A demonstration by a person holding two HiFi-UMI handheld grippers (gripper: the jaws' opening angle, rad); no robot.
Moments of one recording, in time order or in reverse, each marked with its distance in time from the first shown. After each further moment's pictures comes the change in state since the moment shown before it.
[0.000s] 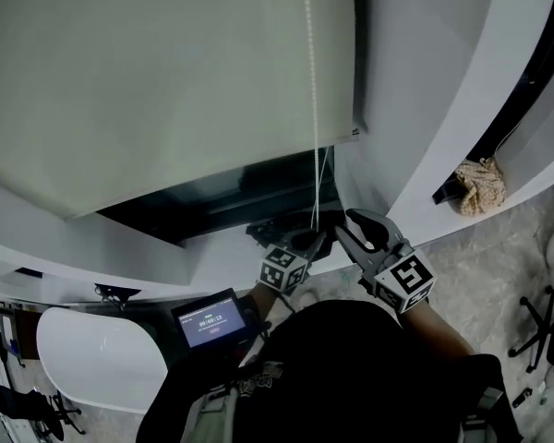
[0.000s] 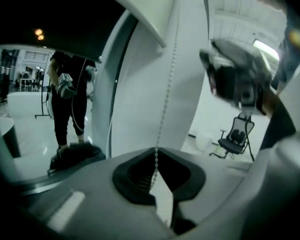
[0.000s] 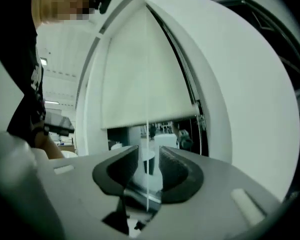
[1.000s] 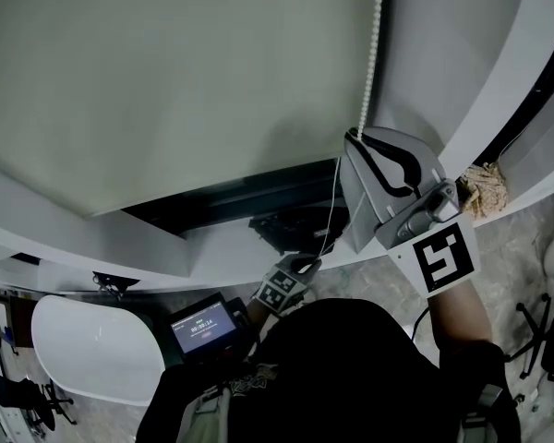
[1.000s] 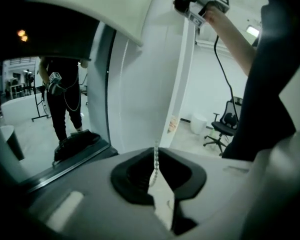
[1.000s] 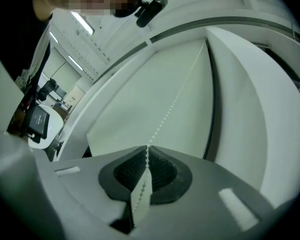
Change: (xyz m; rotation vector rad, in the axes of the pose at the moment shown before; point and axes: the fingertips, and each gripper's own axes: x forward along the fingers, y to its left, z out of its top) left arm -0.034 -0.019 -0.091 0.108 0.146 -0.020; right arm 0.030 0.032 0.202 -0.615 -0.176 -0.027
